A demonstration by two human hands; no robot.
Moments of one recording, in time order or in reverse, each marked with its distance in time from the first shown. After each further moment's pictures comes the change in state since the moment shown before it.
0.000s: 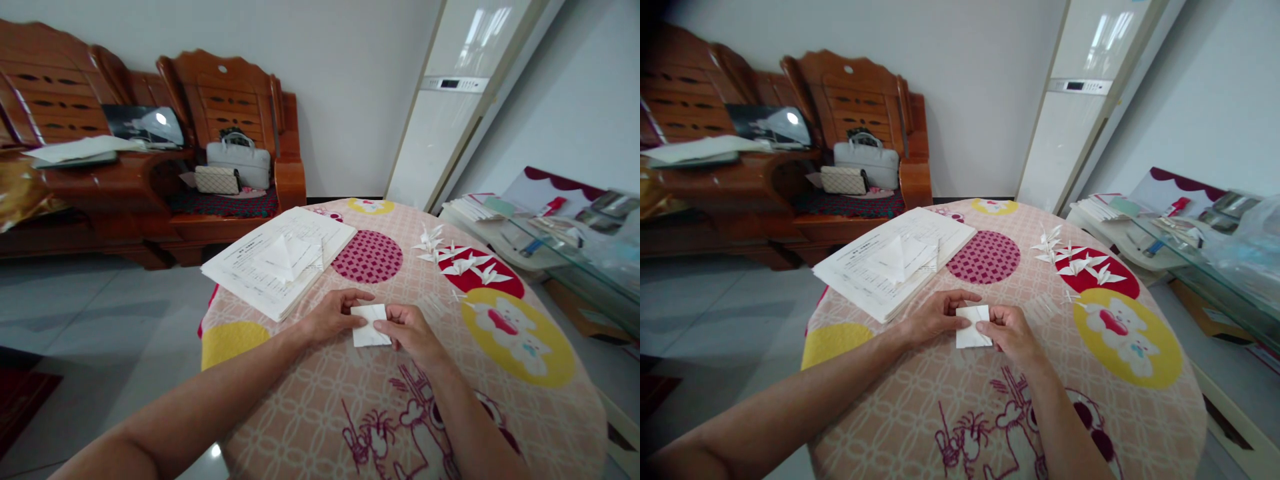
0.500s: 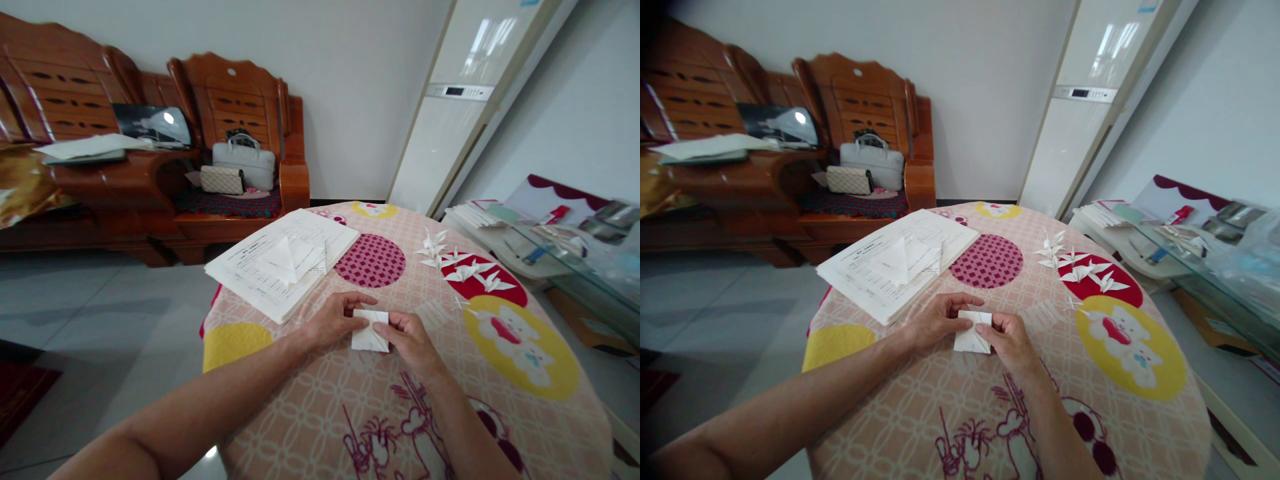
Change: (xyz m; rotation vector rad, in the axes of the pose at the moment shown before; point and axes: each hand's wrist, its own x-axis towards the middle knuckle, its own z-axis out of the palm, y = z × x) left_hand -0.002 0.004 0.009 -0.086 0.095 -0.016; right_hand 0.002 0.005 0.010 0.098 0.030 -0.022
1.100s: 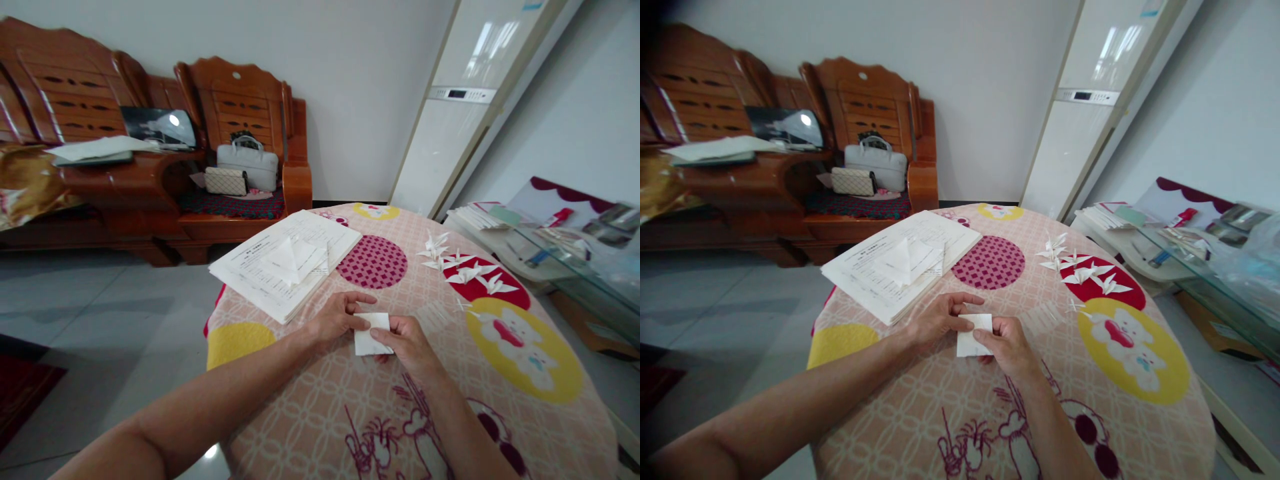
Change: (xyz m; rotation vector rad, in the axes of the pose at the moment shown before) left_hand 0.001 0.006 0.001 -0.096 0.076 -0.108; right_hand -0.003 0.002 0.005 -0.014 -0.048 0.096
